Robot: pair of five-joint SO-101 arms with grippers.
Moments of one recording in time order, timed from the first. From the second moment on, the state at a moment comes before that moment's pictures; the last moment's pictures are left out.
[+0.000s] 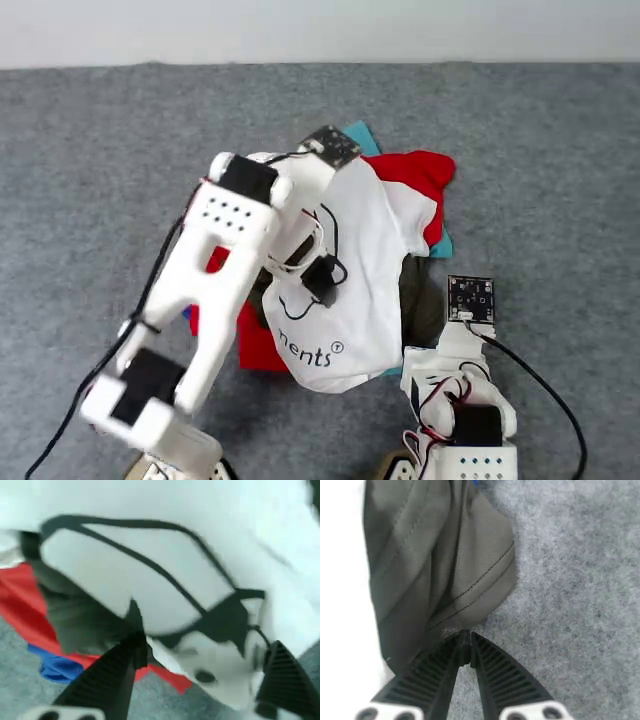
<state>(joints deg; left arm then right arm) 20.3 7.2 -5.2 98.2 -7.2 -3.3 -103.6 95.6 74.7 -6.4</state>
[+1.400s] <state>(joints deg) -32.0 7.0 -37.1 98.3 -14.3 -3.3 -103.6 95.6 74.7 -6.4</state>
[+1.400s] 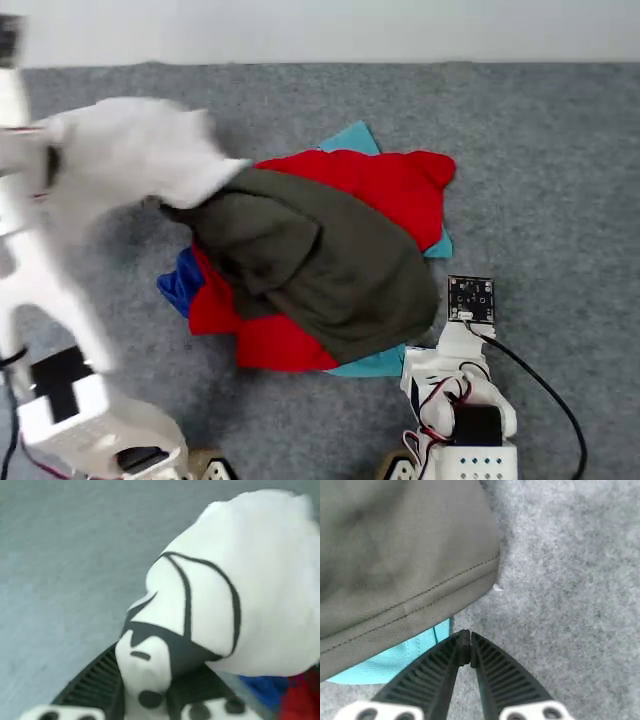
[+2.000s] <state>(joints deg) -45.2 6.6 -32.8 96.8 -20.5 -3.3 -103.6 95.6 74.7 -6.4</state>
